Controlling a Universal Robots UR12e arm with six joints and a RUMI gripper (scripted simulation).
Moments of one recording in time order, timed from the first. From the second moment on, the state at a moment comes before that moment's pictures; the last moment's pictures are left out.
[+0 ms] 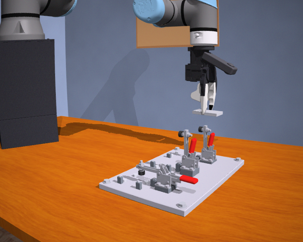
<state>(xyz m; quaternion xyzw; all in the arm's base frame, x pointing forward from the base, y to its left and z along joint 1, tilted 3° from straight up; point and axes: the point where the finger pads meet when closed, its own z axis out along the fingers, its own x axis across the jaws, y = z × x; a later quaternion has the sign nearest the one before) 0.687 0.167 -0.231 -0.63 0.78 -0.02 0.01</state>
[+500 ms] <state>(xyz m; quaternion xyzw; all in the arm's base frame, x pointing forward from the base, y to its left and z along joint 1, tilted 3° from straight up) 0.686 0.167 -0.233 -0.63 0.77 -0.02 0.01</state>
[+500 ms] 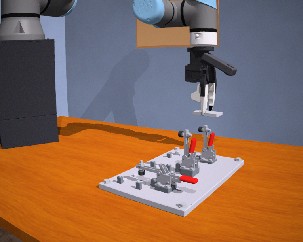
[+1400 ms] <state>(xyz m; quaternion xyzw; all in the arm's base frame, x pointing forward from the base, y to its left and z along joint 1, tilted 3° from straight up) 0.680 0.168 -0.251 -0.63 0.77 -0.02 0.01</state>
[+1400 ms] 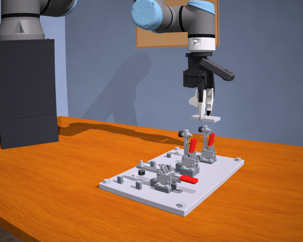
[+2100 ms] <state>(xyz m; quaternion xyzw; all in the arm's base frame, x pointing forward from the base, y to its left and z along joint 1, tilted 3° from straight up) 0.678 0.168 -0.260 -0.63 0.77 -0.02 0.01</state>
